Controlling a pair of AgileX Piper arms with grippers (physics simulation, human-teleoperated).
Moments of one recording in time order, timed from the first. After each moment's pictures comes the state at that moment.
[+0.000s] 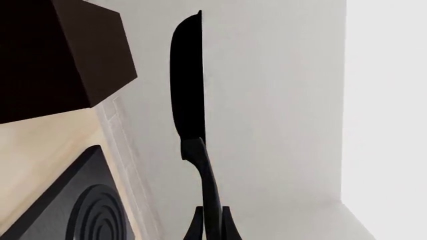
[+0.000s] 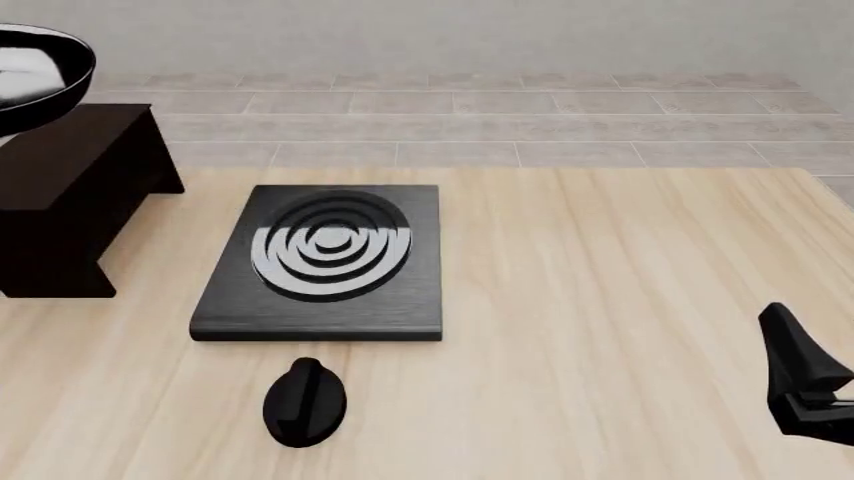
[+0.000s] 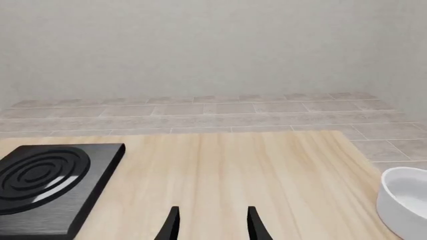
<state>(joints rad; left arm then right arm) 0.15 0.64 -0.32 -0.33 -1.38 0.00 0.16 0.00 -0.12 0.03</state>
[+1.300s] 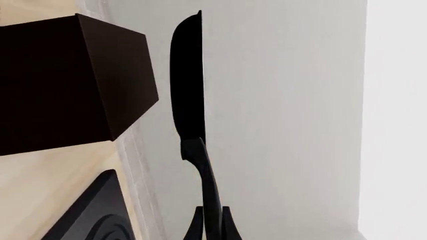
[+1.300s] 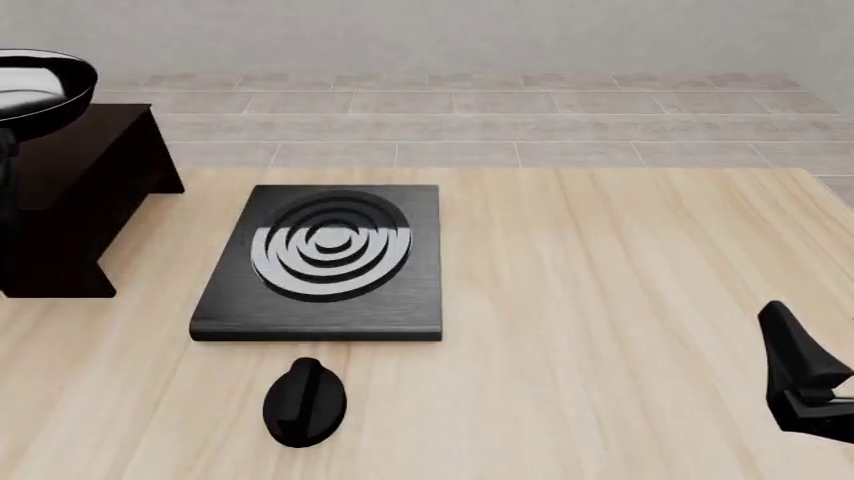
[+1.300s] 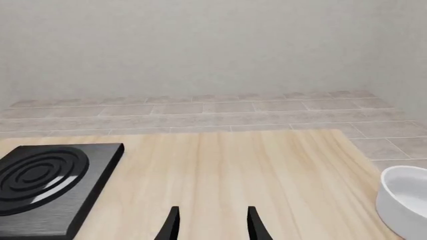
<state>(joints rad) 0.23 1.02 -0.37 -0.62 -1.42 -0.01 0.18 0.00 -0.14 0.03</state>
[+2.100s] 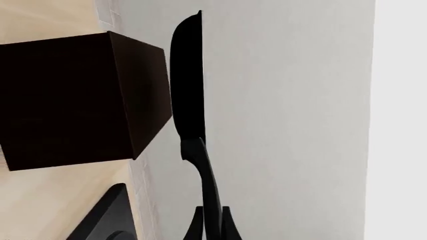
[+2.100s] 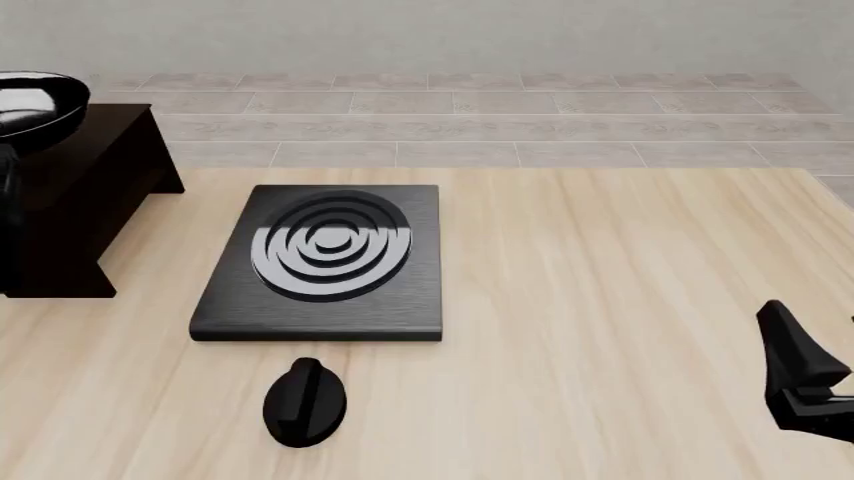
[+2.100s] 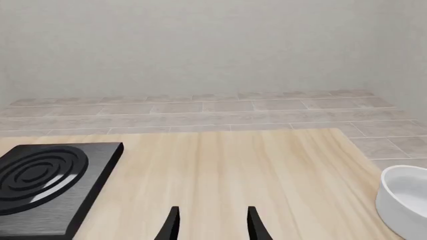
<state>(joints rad) 0.28 1.19 -0.38 -0.76 -1.46 -0.01 0.19 0.00 -0.15 0.03</state>
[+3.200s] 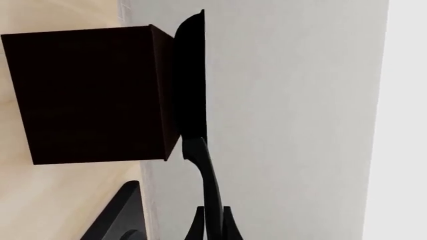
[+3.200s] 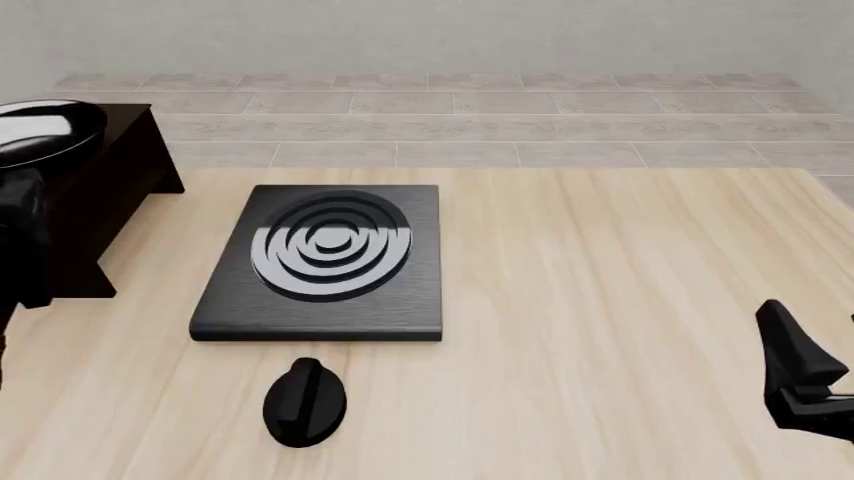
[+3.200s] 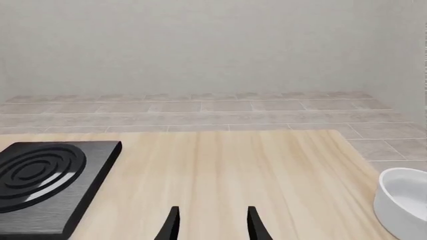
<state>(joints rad) 0.28 1.37 -0.35 -0.93 -1.51 -0.01 0.21 0.00 -0.16 0.01</state>
